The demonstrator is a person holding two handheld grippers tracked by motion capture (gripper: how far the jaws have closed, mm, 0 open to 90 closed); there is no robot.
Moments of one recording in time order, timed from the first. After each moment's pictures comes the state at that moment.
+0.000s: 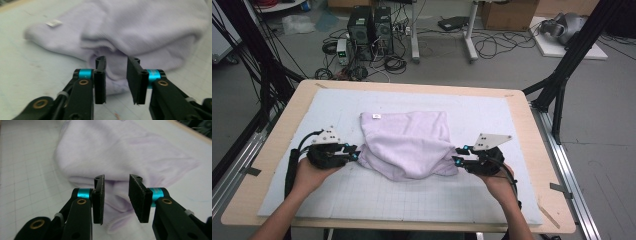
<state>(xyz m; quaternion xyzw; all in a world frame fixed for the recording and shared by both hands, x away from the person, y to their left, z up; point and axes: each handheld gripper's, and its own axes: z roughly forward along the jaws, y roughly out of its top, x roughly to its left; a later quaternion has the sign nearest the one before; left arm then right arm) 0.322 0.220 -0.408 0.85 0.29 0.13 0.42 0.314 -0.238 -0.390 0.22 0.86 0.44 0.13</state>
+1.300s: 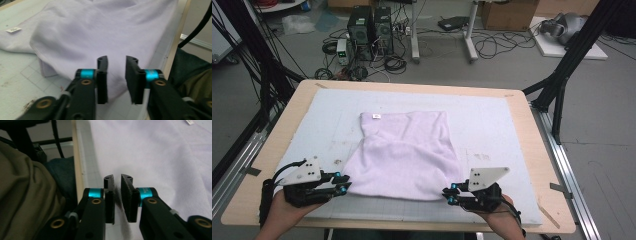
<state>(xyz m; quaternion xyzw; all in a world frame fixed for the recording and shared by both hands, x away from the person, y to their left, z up) 0.223 0.237 -0.371 0.85 0.22 0.13 0.45 0.227 -0.221 -0.378 0.12 0.87 0.47 0.05</state>
